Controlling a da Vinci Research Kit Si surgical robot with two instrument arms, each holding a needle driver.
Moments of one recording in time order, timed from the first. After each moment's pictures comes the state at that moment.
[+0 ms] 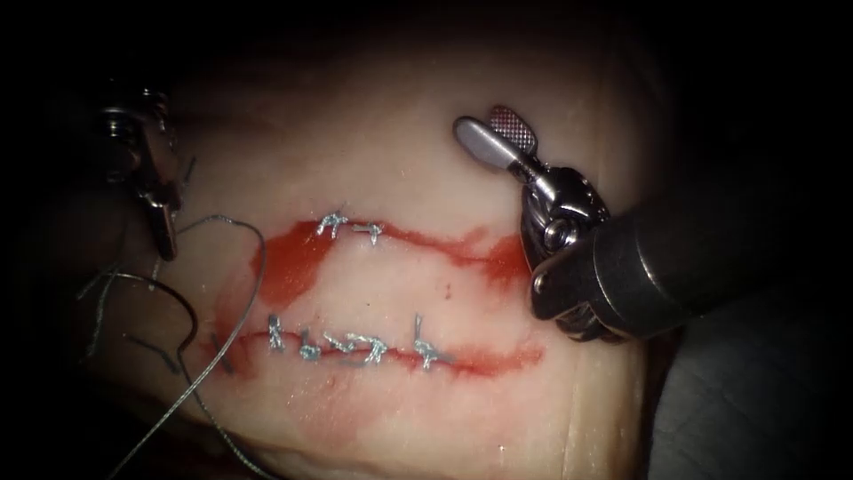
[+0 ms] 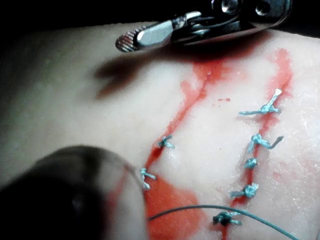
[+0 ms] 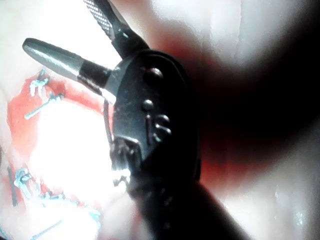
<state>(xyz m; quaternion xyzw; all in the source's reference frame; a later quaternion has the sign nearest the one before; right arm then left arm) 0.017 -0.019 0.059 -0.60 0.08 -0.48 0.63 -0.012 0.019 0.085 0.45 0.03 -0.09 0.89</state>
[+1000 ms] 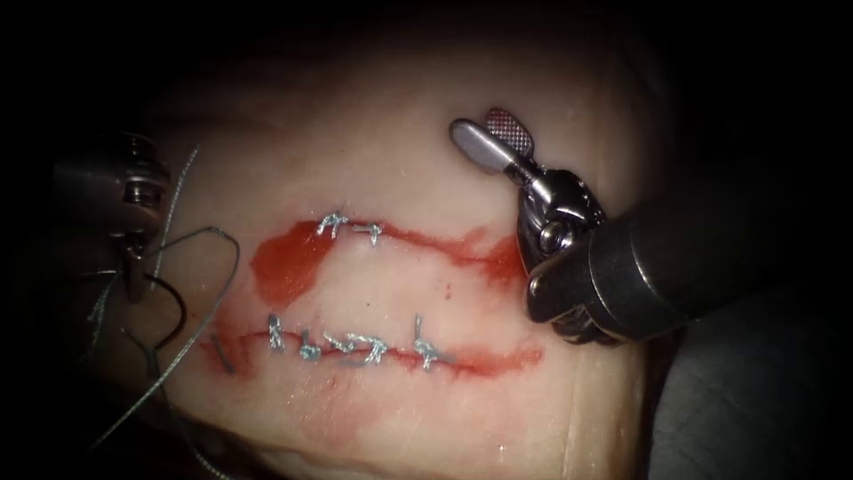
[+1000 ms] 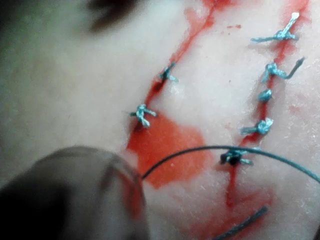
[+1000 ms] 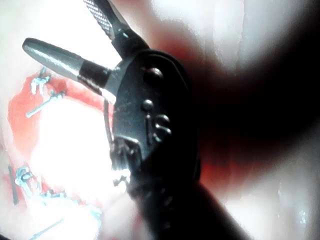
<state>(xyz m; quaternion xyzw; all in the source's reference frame) 0.017 -0.020 0.059 -0.60 0.08 -0.48 0.63 -0.008 0.017 0.091 0.50 0.18 -0.15 0.83</state>
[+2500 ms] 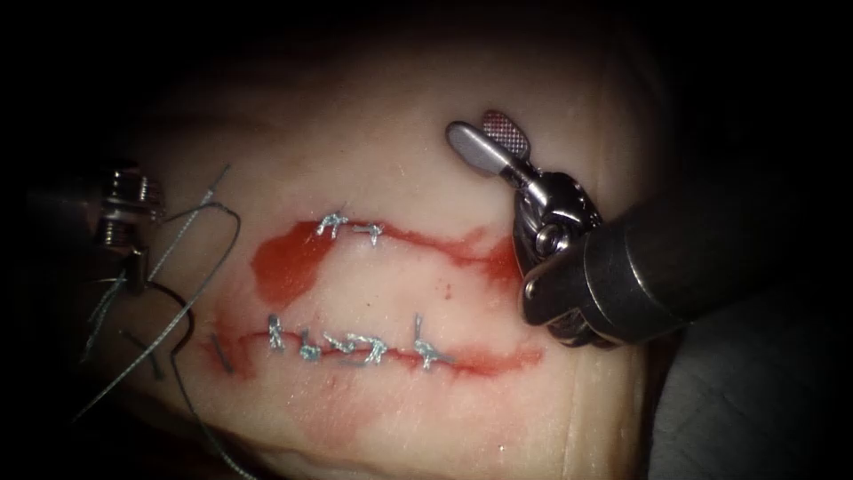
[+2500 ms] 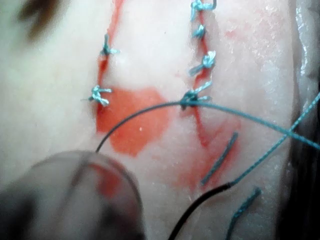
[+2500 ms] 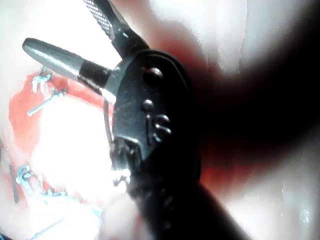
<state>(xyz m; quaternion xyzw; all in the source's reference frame) 0.017 -0.020 0.059 -0.60 0.09 -0.48 0.63 -0.008 0.017 0.091 0.49 0.10 -0.01 0.86</state>
